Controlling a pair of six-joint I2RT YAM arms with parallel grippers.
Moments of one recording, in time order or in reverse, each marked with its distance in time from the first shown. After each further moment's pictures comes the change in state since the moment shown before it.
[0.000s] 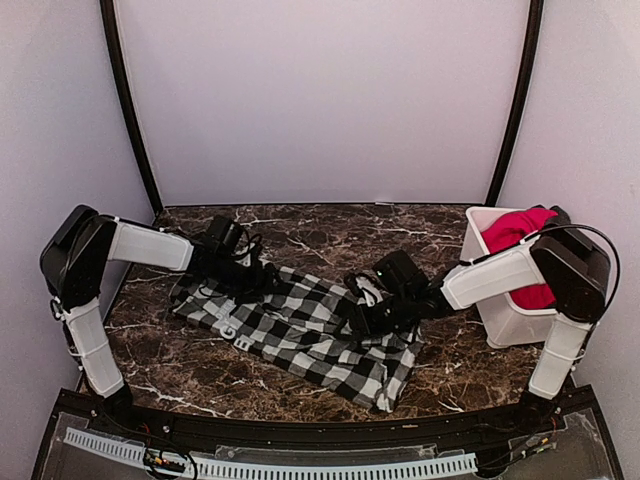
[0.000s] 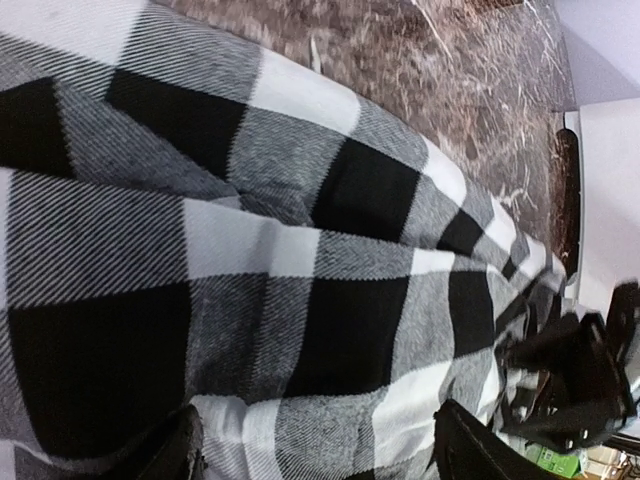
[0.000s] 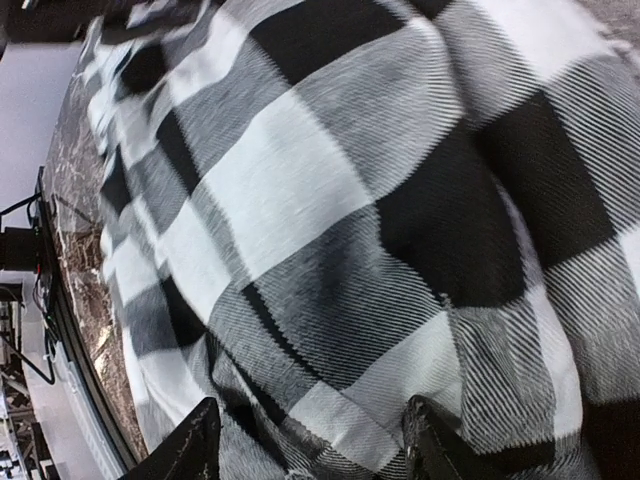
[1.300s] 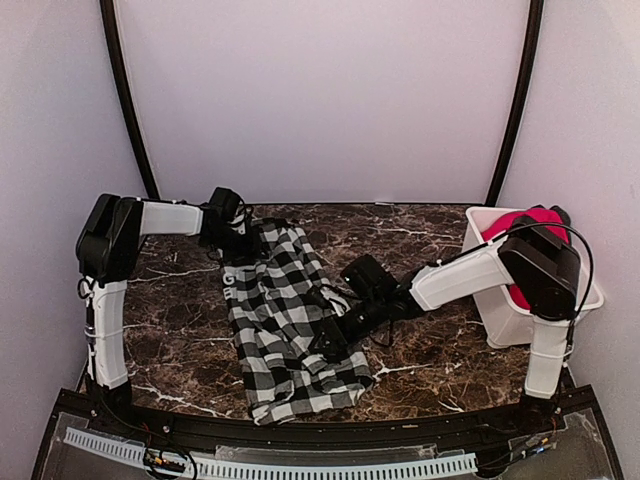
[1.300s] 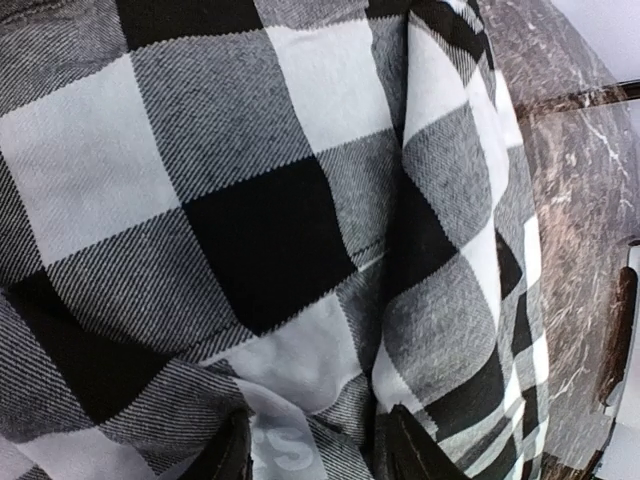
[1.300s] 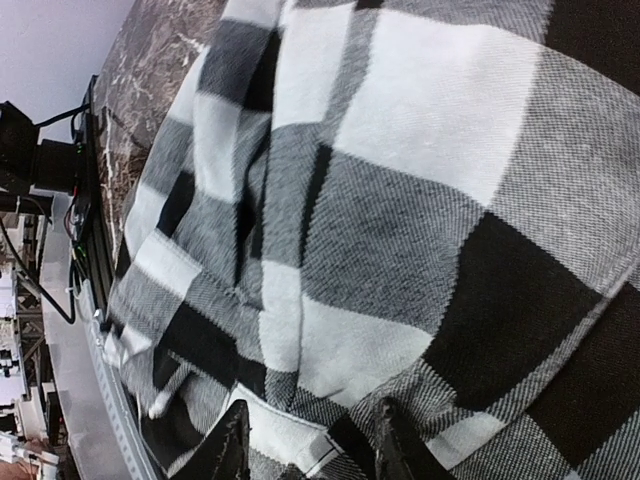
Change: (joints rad) left arm 0.164 0.335 0.513 -0.224 -0.126 0.152; right arm 0.102 0.154 0.190 -0.073 -0.156 -0.114
